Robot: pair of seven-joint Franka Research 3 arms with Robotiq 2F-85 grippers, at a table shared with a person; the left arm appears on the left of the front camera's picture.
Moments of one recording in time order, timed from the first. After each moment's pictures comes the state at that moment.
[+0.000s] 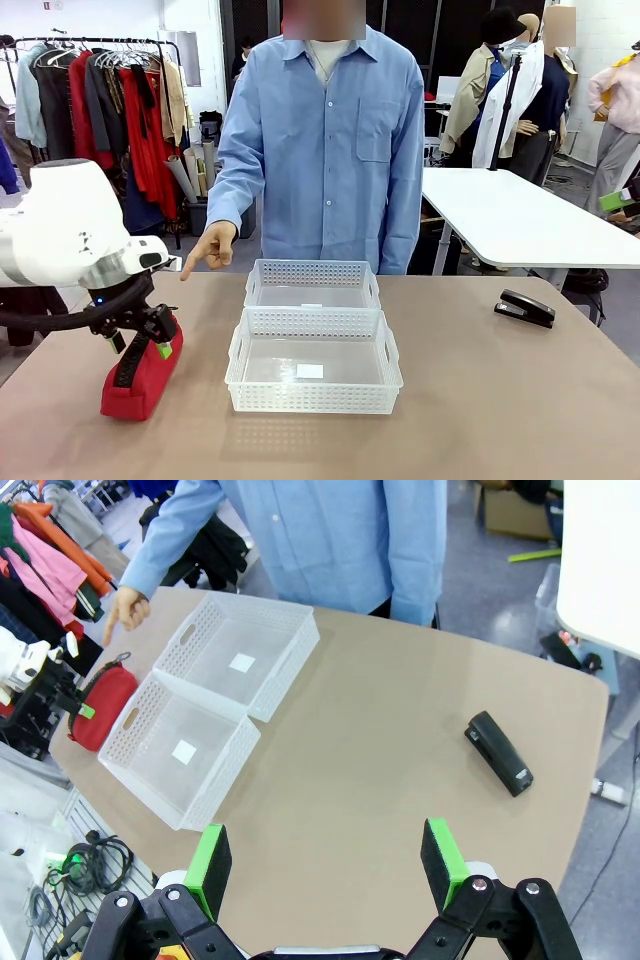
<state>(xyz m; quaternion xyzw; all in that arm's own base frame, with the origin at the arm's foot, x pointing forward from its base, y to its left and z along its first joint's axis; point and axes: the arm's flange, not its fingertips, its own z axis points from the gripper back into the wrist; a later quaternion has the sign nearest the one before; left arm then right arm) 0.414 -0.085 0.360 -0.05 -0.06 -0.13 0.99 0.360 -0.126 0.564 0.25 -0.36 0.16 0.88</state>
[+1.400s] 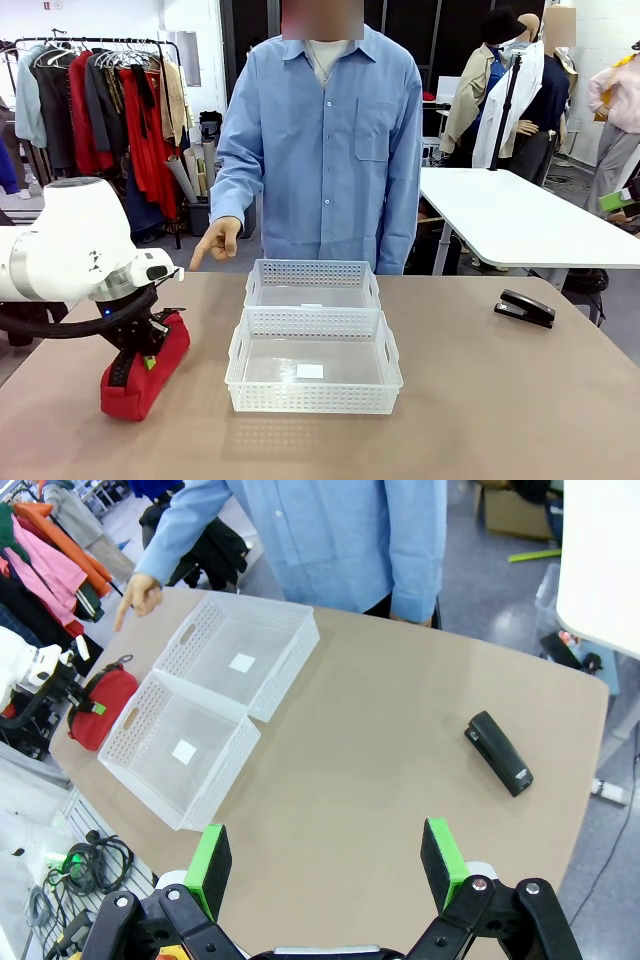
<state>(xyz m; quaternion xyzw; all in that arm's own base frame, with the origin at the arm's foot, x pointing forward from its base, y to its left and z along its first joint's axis) 0.422 -0.085 0.337 -0.04 -0.06 -0.12 0.99 0.360 -0.126 0.564 0.25 -0.36 0.16 0.88</state>
